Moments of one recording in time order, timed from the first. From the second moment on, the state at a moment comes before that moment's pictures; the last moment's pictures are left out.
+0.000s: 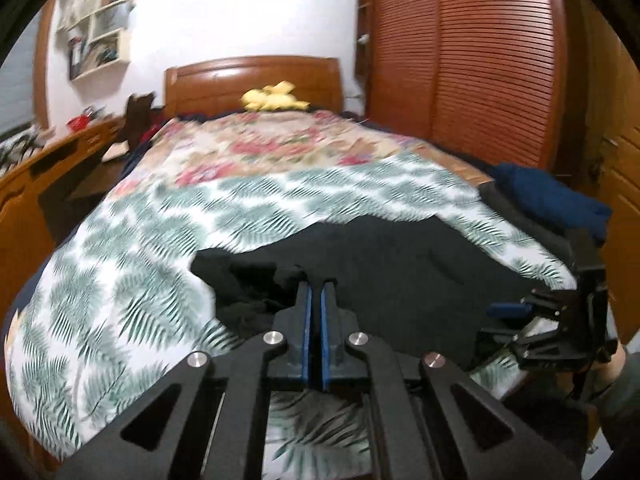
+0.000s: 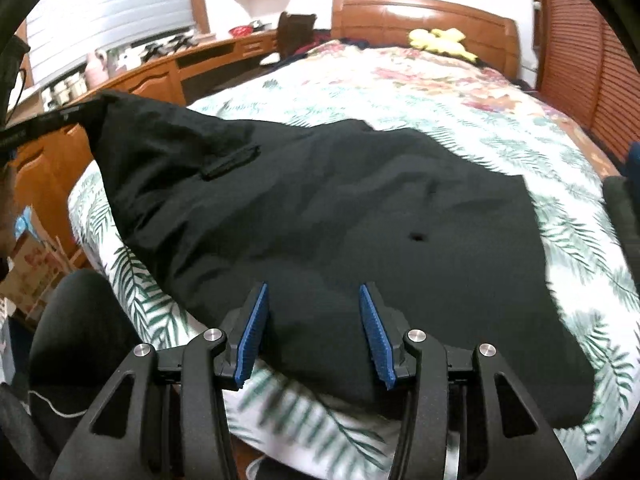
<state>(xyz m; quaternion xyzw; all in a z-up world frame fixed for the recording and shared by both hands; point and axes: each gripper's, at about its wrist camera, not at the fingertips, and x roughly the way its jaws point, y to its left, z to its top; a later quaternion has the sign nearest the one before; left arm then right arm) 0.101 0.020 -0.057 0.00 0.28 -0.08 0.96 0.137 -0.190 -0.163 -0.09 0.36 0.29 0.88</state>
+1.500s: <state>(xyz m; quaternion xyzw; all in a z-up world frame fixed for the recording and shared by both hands) 0.116 -0.047 -0.050 0.02 0.28 -0.19 0.94 0.139 -0.255 -0.068 -0.08 0.29 0.23 0.92</state>
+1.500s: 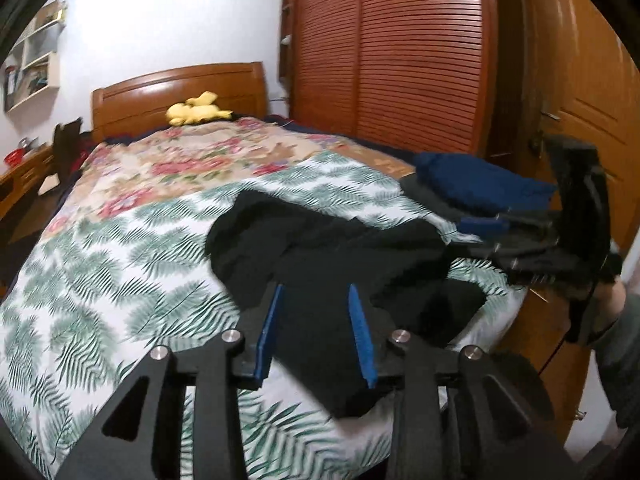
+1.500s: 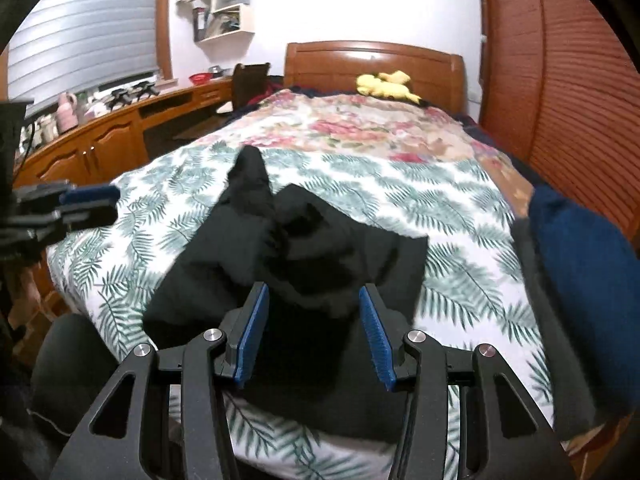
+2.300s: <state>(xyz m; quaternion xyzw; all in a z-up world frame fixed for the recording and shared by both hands) 0.088 0.040 -0.089 -0.03 0.29 -0.13 0.95 0.164 -0.221 -0.088 -0.05 0.32 0.26 0.91</state>
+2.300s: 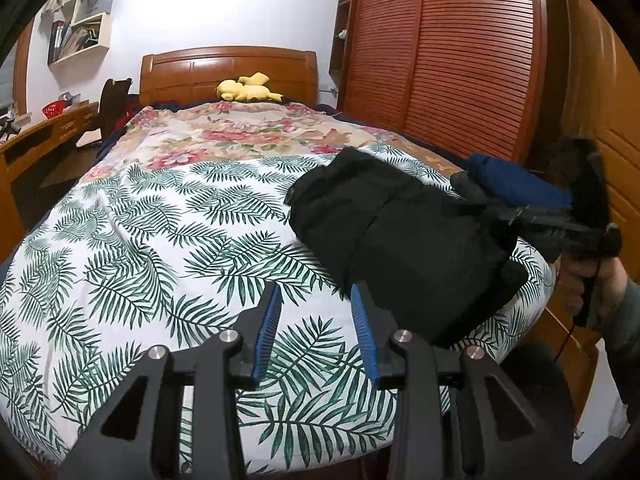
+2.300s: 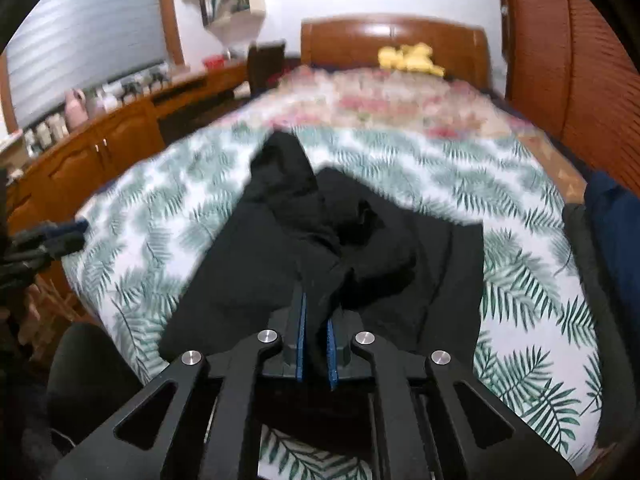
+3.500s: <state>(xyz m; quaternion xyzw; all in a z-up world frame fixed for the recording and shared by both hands) 0.084 -0.009 -0.088 -0.02 0.29 -0.17 0.94 0.133 -0.304 -0.082 -0.03 0.29 0.12 0.95</state>
